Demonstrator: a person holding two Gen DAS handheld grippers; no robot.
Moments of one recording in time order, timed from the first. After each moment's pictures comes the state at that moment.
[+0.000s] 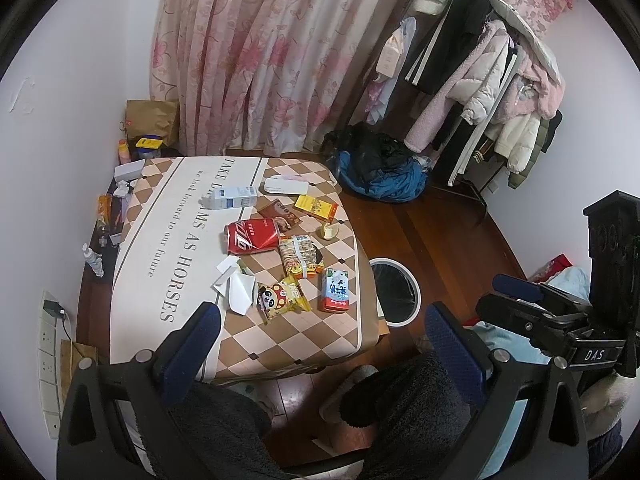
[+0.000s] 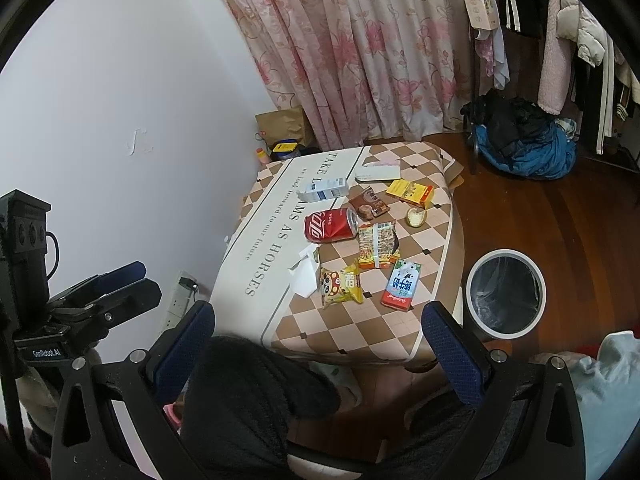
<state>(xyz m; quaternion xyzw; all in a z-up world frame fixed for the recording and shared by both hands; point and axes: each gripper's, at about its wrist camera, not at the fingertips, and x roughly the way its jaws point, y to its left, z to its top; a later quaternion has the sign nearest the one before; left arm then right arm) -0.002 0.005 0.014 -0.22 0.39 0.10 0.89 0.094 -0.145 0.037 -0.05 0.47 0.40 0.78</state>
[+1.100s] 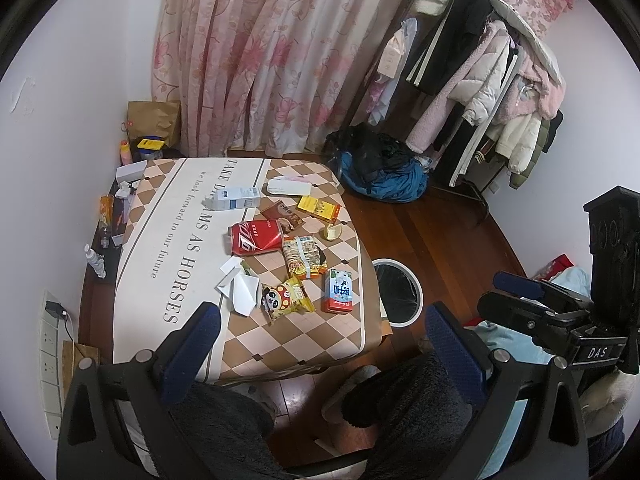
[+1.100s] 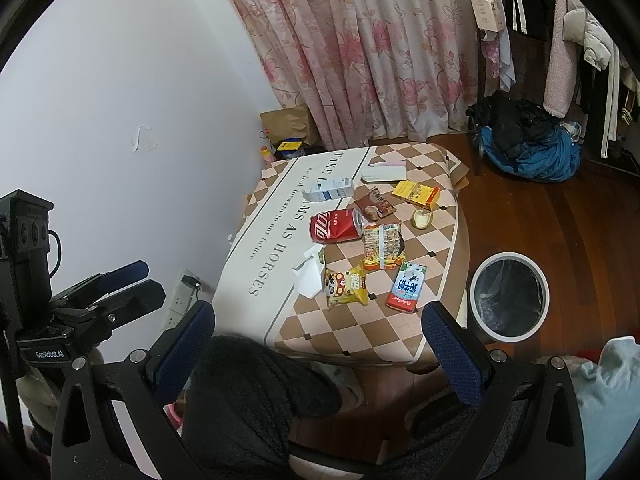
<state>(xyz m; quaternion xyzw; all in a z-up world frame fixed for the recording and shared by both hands) -0.003 0.007 0.015 -0.22 0.39 0.10 0.89 0.093 -0.139 0.038 -0.05 0.47 0.40 0.78</state>
